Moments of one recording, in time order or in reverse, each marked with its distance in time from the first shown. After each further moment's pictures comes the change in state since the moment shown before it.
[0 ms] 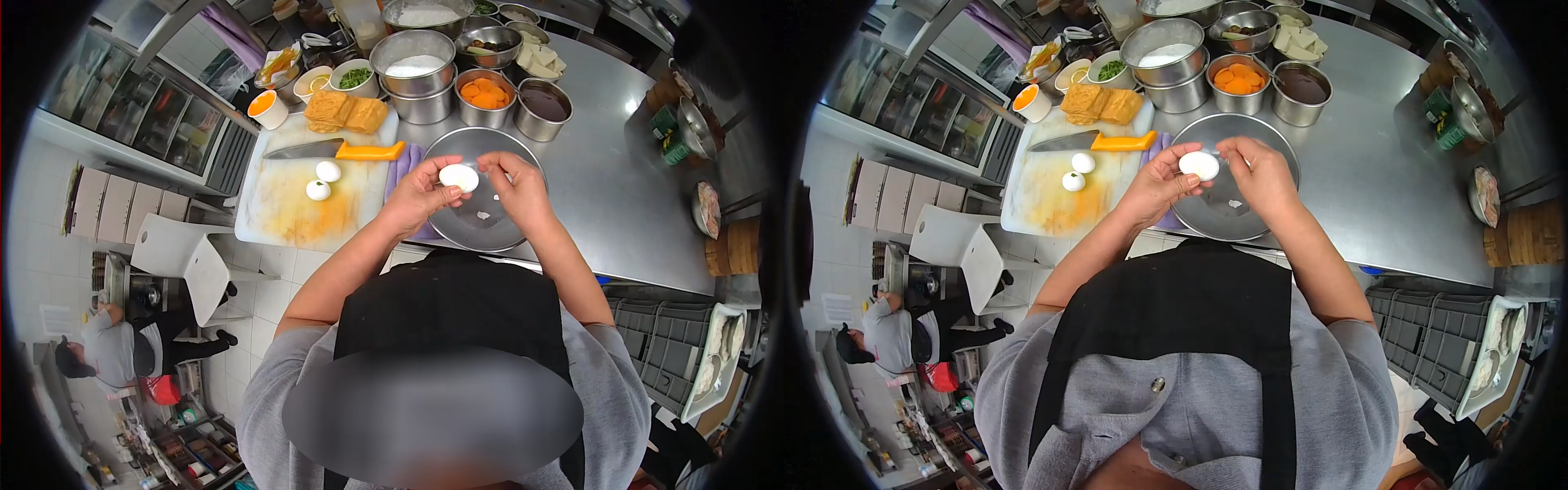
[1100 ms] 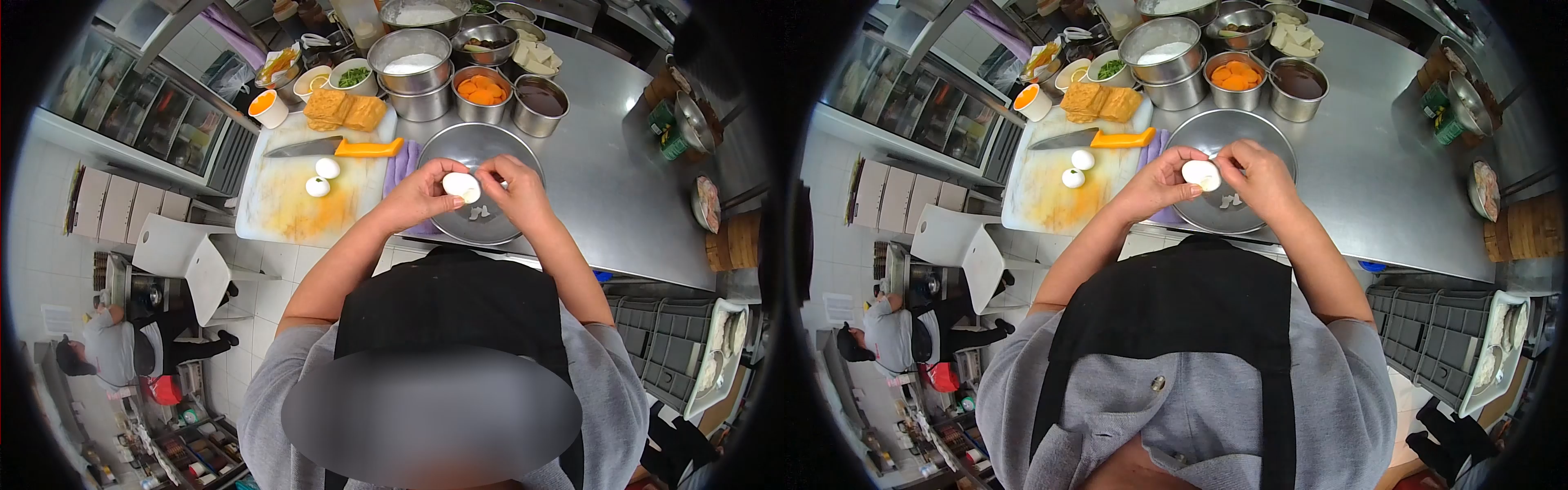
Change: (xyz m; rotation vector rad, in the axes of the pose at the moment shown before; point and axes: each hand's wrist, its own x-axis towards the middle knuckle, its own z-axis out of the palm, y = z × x) left_hand -0.004 0.007 0.002 0.277 -0.149 -0.030; right_hand -0.012 -0.005 -0.009 -0.138 -0.079 -0.134
